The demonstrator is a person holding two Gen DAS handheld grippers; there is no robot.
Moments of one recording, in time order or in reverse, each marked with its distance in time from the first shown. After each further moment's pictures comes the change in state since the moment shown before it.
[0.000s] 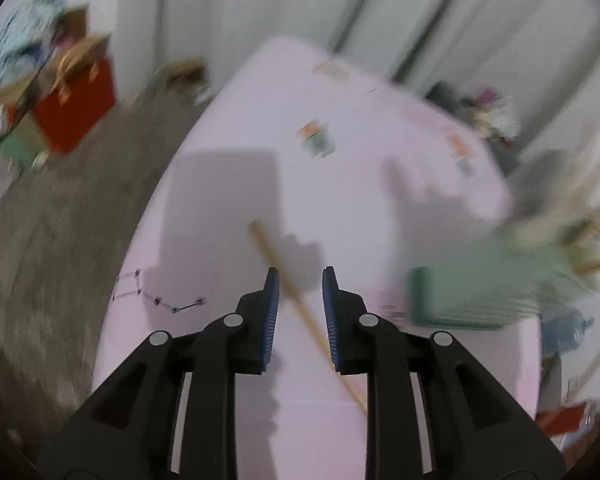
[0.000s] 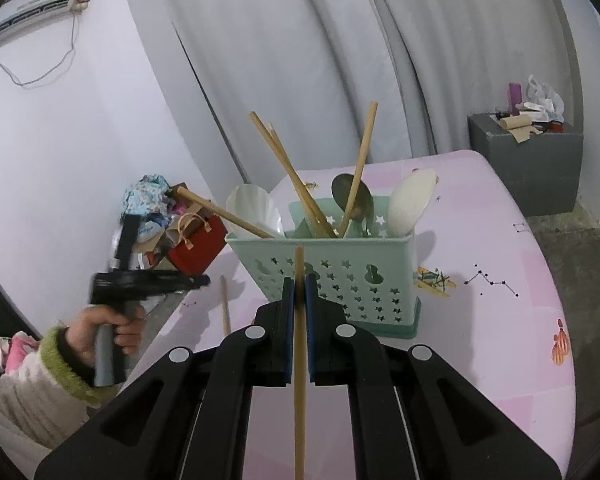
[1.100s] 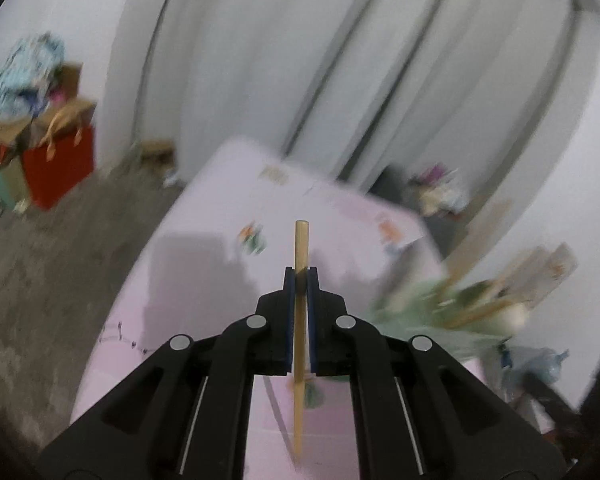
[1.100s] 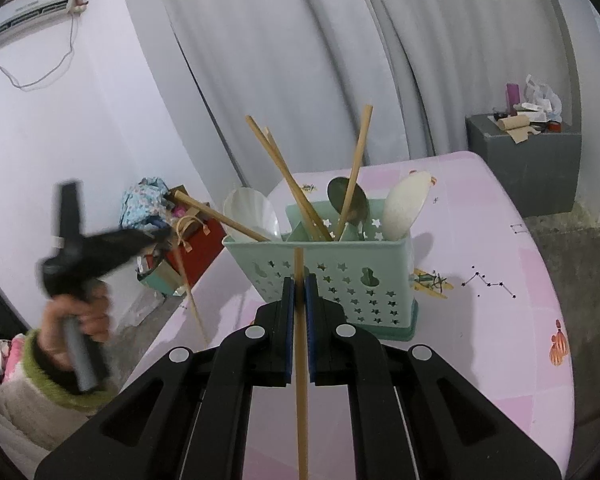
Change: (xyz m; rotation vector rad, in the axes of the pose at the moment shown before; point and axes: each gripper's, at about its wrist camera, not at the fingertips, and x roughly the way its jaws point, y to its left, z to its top) left arm -0.117 -0.045 -0.002 0.041 -0.408 -0.208; right arm -0.004 -0.003 0.003 0.005 -0.013 0.006
